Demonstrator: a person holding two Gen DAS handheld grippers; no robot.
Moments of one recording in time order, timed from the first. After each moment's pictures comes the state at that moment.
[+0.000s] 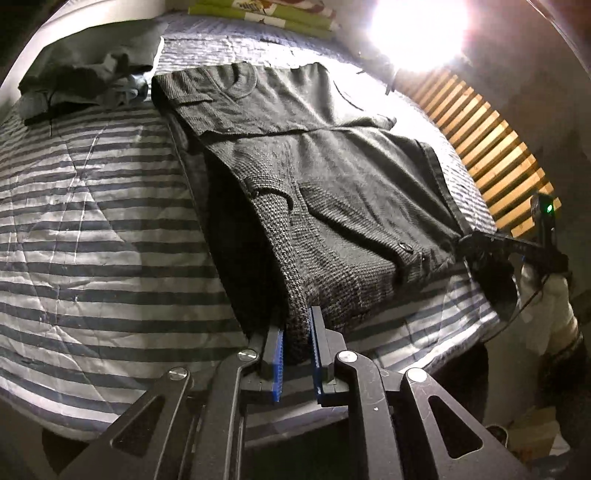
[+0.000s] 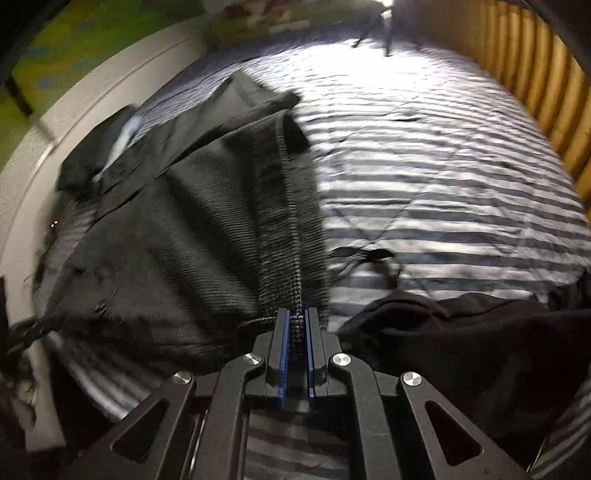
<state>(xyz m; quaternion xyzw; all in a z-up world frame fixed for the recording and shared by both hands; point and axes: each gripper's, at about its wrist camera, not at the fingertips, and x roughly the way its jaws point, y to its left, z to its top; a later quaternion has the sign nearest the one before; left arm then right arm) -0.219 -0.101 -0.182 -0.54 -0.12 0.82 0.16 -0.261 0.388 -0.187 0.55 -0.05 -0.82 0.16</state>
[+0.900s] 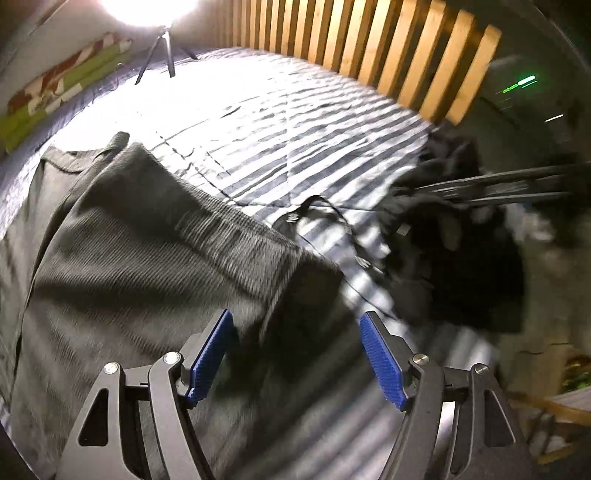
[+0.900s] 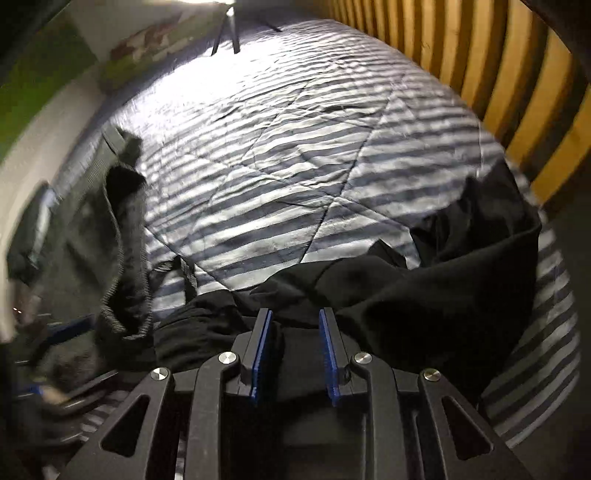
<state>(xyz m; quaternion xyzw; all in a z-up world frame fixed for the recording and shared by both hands) -0.312 0.255 -0.198 -0.50 0.16 0.79 0.33 -0.246 0.535 -0.202 0.56 -0.15 -0.81 0.00</state>
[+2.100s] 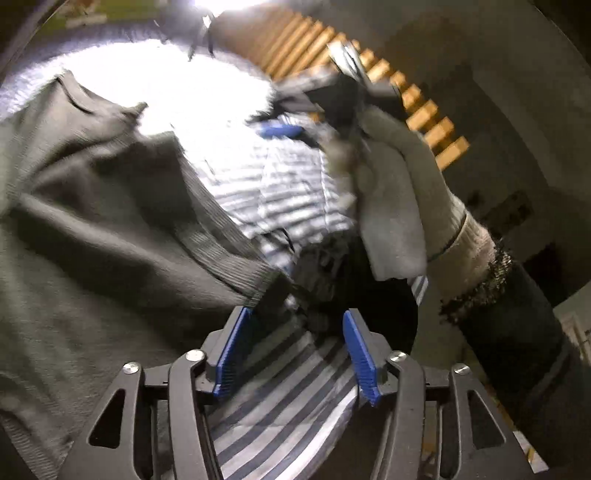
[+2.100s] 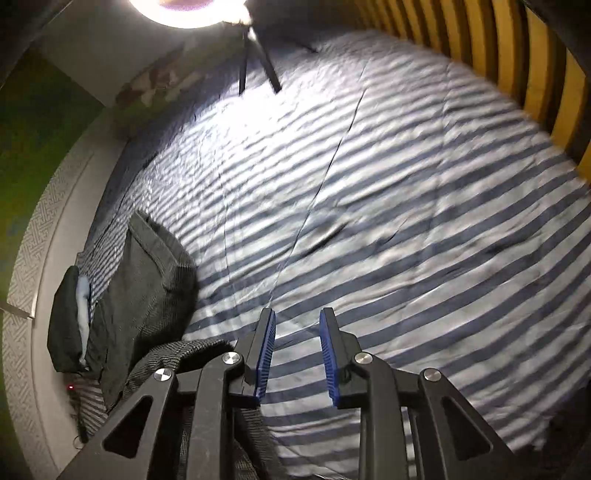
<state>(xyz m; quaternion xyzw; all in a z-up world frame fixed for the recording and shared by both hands) -0.313 0.146 -0.146 -0.50 -0.09 0.76 0.41 -0.451 0.465 -0.173 0.52 -0.24 -0.82 0.03</state>
